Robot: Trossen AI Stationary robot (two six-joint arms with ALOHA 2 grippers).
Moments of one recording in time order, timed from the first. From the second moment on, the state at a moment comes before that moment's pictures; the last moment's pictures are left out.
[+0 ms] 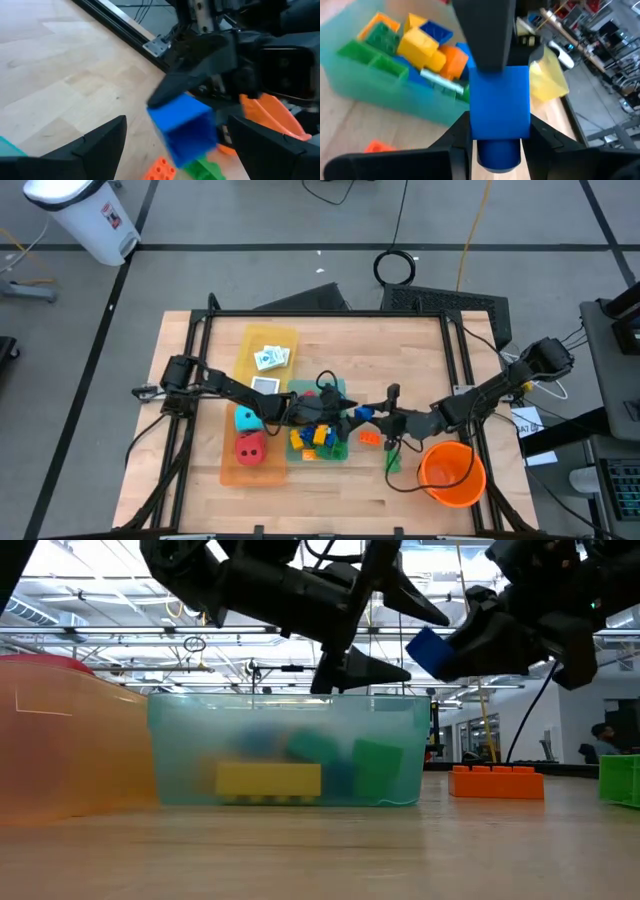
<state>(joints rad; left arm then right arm) -0.16 1.97 1.10 0.64 -0.29 -0.68 0.44 1.28 0.45 0.35 0.66 -0.32</state>
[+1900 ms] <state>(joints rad) -0.19 1.61 0.83 0.30 -0.29 -0.66 0.53 1.03 0.42 0.22 0.83 -0.11</state>
